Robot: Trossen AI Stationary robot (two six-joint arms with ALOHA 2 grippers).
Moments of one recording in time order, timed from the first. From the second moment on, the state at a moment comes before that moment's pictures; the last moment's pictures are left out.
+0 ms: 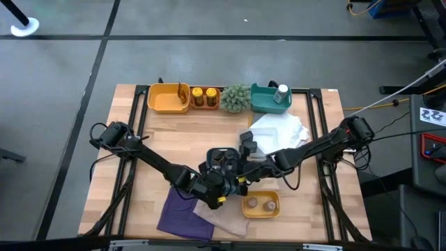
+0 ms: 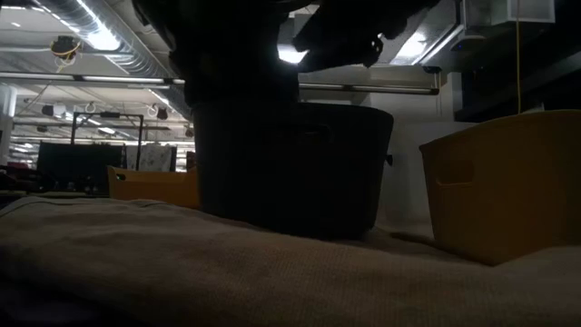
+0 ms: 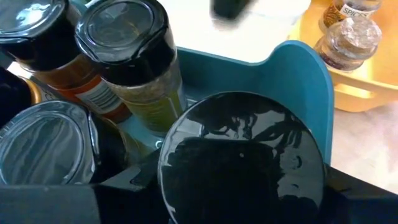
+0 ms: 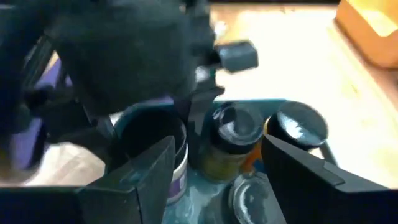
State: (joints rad) left arm -0.46 1.87 1.25 -0.34 -0.51 -0.67; right arm 0.37 1.66 1.15 -0.13 0.35 0.24
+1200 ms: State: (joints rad) left arm -0.44 1.87 1.25 -0.35 -0.44 -0.73; right arm 0.37 1.81 1.15 0.01 0.26 0.24
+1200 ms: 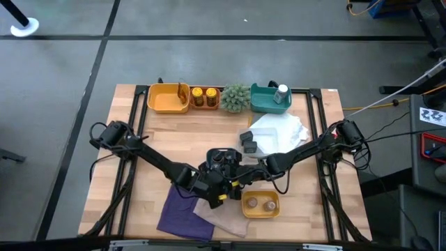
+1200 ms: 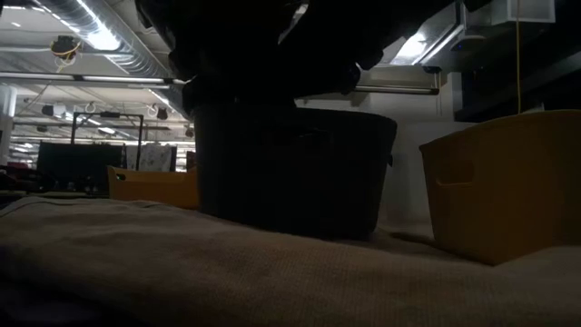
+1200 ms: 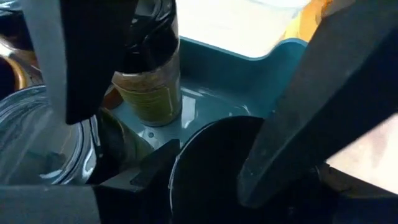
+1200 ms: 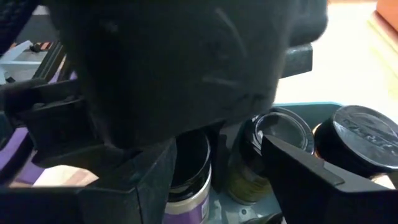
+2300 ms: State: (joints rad) left arm -0.40 1.83 1.25 -0.41 -0.26 -0.72; right arm 0.37 1.81 1.15 0.01 0.26 0.24
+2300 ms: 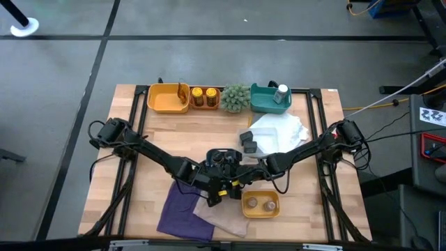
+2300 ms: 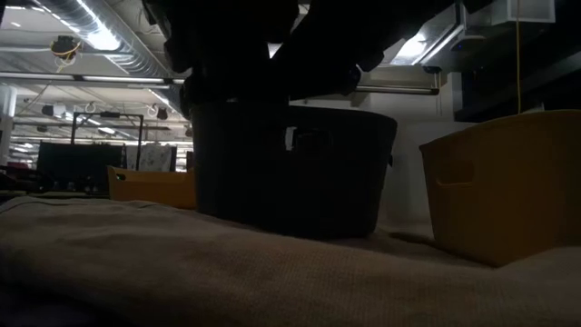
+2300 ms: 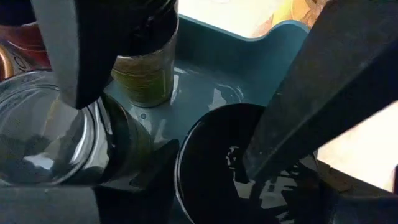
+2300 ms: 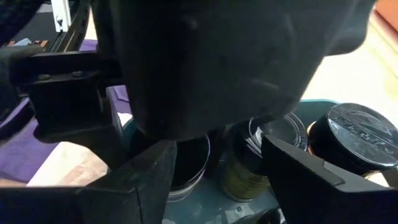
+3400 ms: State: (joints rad) left arm -0.36 1.83 1.25 -0.40 -0.24 -0.61; right arm 0.37 1.81 1.15 0.01 0.26 0.24
